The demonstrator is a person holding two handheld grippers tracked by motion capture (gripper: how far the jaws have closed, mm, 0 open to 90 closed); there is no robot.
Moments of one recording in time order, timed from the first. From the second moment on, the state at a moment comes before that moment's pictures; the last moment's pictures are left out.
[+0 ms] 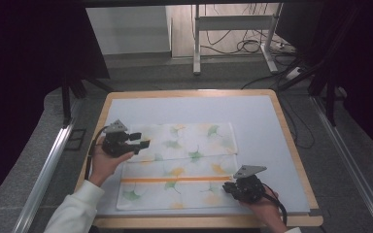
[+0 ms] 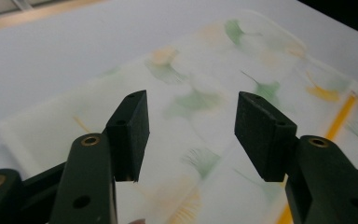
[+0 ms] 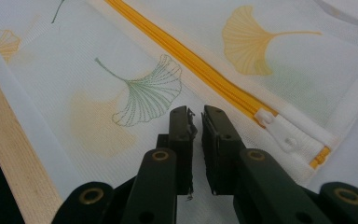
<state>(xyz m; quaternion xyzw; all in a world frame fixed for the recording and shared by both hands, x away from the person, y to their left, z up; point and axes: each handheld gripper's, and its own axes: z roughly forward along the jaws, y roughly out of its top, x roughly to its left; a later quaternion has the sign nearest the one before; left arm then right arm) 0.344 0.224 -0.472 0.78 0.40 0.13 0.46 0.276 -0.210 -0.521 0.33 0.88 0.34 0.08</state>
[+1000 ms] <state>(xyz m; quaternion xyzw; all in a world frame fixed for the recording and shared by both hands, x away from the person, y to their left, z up) 0.245 0.186 -0.536 0.87 0.35 0.07 0.35 0.277 -0.208 -0.520 0.32 0.88 0.34 0.09</state>
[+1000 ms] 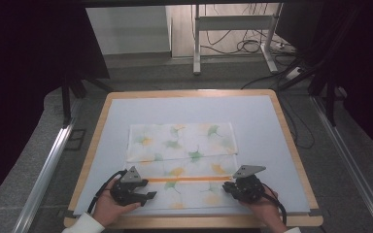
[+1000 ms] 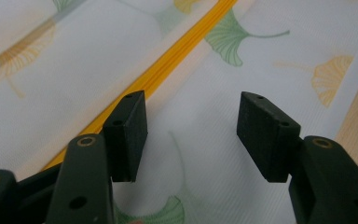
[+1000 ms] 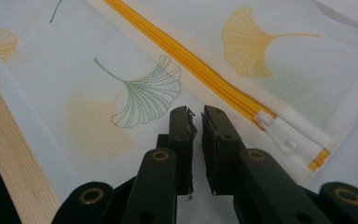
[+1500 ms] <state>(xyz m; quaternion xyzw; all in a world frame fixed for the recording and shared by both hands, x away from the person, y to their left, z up) 0.242 0.187 -0.537 0.86 0.35 0.08 0.35 0.281 -0.203 -0.508 0.32 0.87 0.37 0.09</state>
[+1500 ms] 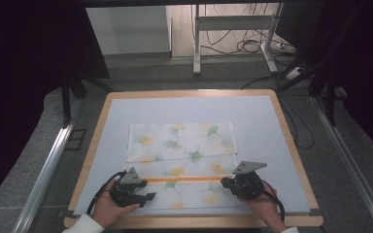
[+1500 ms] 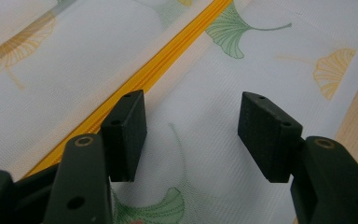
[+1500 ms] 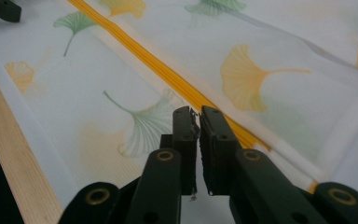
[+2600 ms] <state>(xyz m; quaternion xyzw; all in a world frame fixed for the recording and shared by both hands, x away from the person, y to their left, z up) 0.244 0.188 -0.537 0.87 0.35 0.07 0.35 0.356 -0.033 -0.510 0.22 0.91 0.33 0.08</state>
